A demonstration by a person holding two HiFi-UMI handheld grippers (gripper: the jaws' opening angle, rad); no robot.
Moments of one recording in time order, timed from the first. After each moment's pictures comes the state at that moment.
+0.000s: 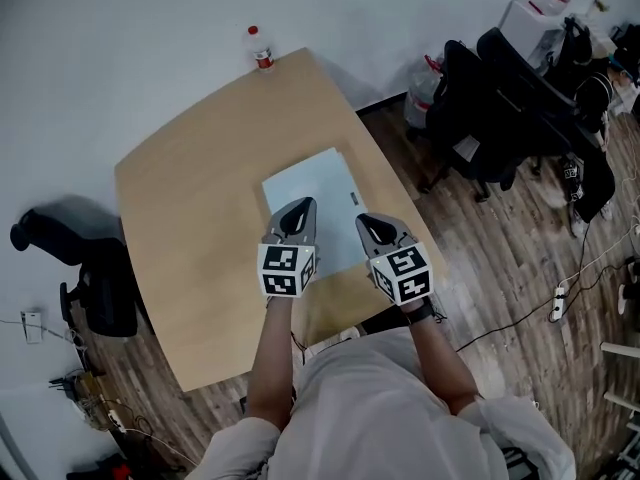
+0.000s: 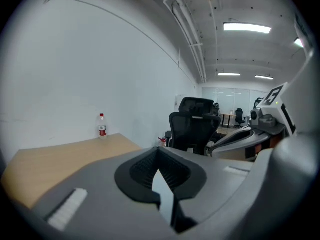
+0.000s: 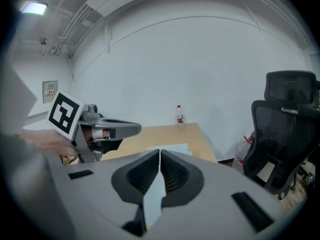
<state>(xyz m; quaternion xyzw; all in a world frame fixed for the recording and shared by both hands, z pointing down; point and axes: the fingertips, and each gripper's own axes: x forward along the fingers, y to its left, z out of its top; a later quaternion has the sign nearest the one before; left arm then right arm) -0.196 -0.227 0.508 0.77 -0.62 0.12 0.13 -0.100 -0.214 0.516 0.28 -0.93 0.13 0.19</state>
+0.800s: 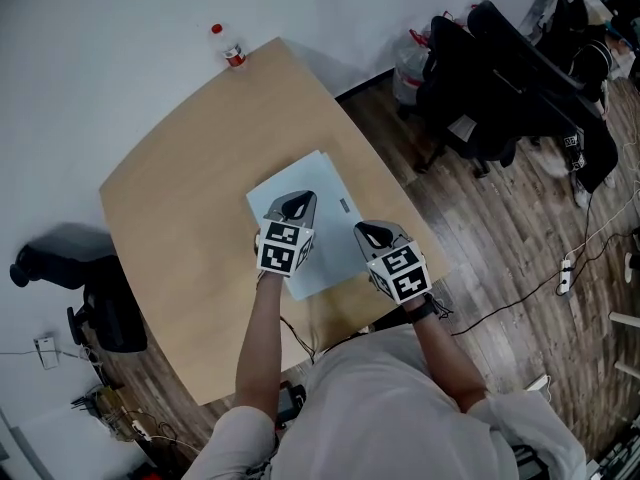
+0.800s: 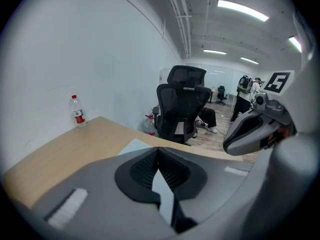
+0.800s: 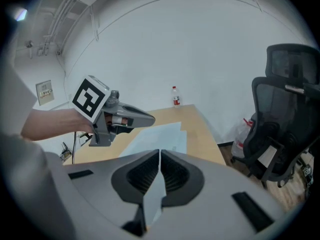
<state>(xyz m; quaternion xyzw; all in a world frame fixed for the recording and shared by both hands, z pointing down) -0.184 -0.297 0.596 0.80 -0.50 0.26 0.18 -0.090 -0.240 0.586 0.26 -0.91 0.19 0.26</state>
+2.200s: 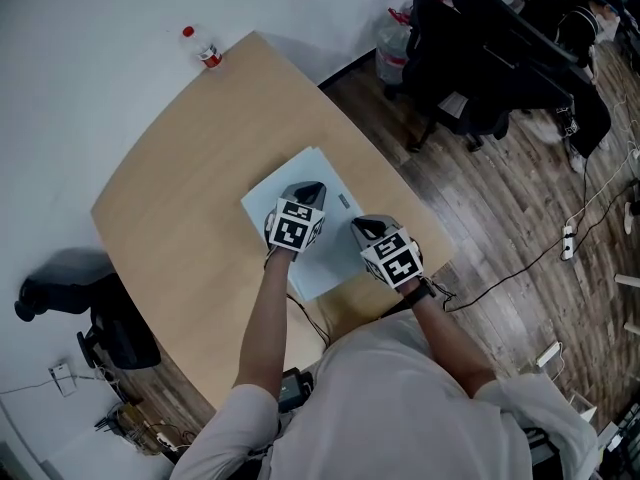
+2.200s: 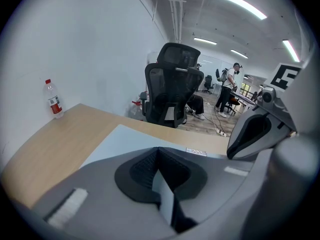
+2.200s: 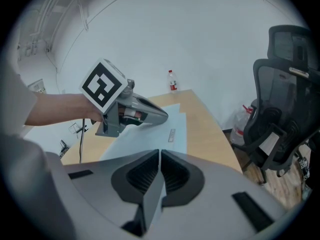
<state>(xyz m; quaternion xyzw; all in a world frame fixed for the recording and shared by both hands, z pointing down) -0.163 -0.326 0.670 0.82 -0.41 0.32 0.21 -0.101 -0.243 0.646 0.27 -0.88 0.23 0.31</state>
